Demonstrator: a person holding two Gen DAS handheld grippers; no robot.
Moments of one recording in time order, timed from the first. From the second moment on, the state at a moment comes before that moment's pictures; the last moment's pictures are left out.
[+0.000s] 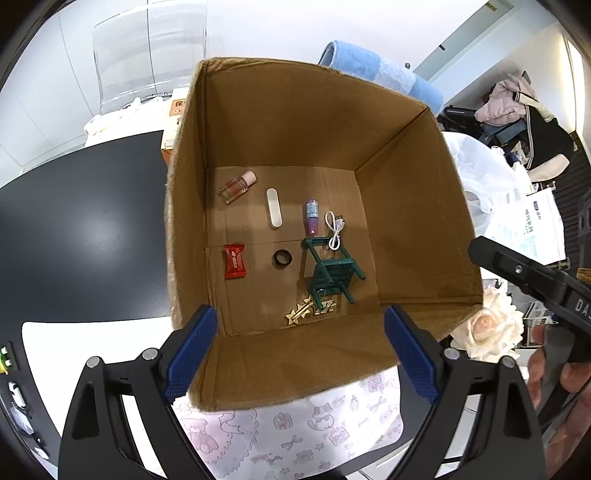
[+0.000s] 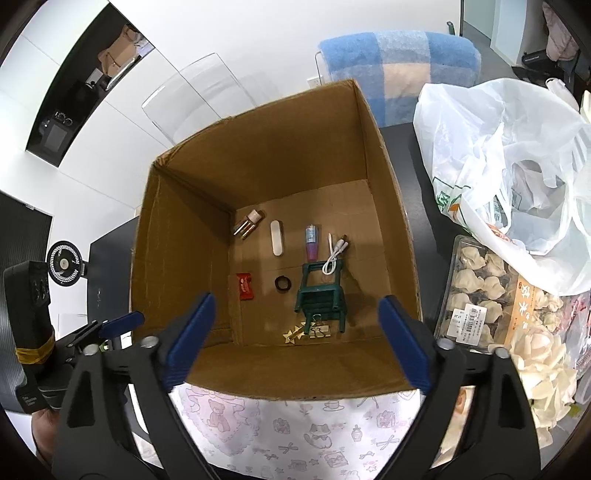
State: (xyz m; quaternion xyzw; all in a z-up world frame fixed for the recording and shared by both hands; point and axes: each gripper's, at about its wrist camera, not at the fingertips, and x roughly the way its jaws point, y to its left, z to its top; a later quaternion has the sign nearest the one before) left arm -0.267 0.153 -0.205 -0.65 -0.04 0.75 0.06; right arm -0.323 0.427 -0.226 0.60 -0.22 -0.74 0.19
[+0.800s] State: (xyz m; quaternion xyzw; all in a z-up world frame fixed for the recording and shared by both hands) left arm -0.203 0.094 -0.131 -0.61 -0.03 0.79 0.06; right arm -0.236 0.389 -0.150 0.58 -0.21 -0.77 0.18
